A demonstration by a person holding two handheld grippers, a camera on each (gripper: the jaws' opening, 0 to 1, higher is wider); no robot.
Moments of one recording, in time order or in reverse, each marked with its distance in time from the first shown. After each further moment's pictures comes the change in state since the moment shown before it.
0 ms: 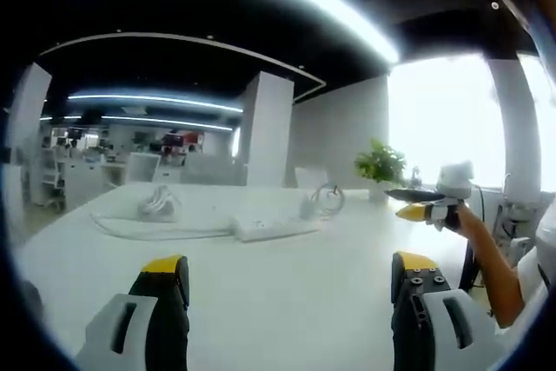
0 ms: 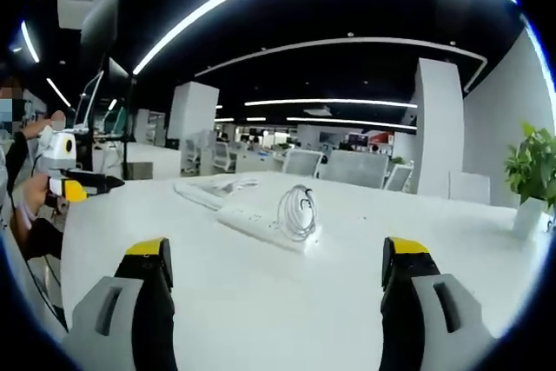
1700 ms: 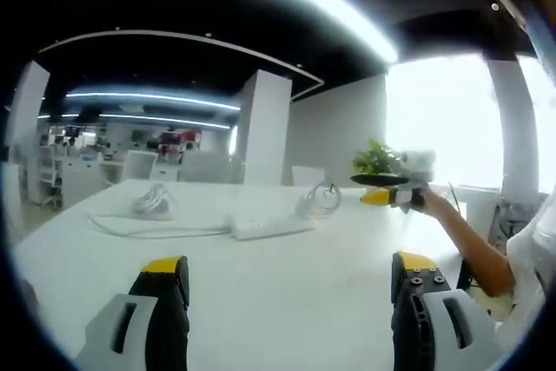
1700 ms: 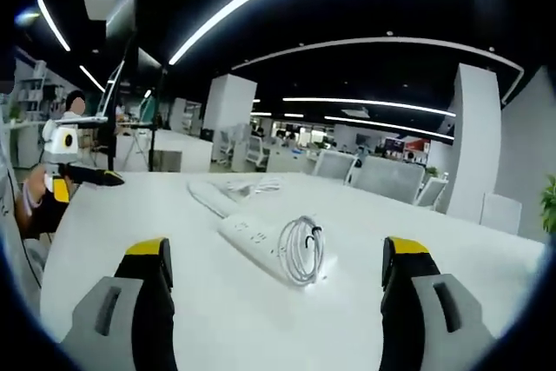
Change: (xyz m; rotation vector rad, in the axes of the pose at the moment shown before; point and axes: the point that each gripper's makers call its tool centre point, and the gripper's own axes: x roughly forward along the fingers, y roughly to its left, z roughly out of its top) left arm 0.004 -0.005 -0.003 -0.005 0.011 -0.017; right arm 0.070 -0.009 0.018 -0.105 0.021 0.191
